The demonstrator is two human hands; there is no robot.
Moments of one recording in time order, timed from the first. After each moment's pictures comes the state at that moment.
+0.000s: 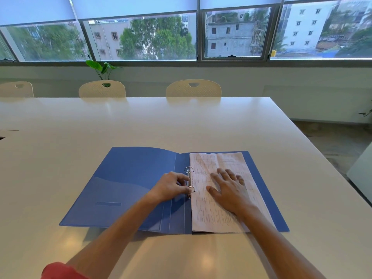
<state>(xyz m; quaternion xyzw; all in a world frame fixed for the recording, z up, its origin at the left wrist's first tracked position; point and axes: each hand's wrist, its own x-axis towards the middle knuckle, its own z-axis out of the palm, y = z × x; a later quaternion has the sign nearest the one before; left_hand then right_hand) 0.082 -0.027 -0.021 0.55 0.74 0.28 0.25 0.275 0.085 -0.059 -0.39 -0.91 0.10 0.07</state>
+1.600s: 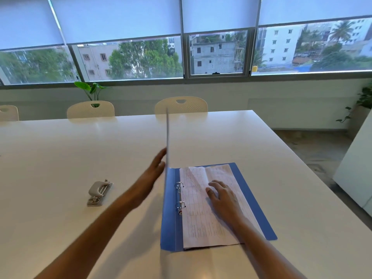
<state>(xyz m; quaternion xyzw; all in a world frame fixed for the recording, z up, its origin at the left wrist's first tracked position) 0.090 -0.053 0.067 0.53 0.61 0.50 0.32 0.282 0.086 -0.055 -0.42 -0.82 0.26 0.28</state>
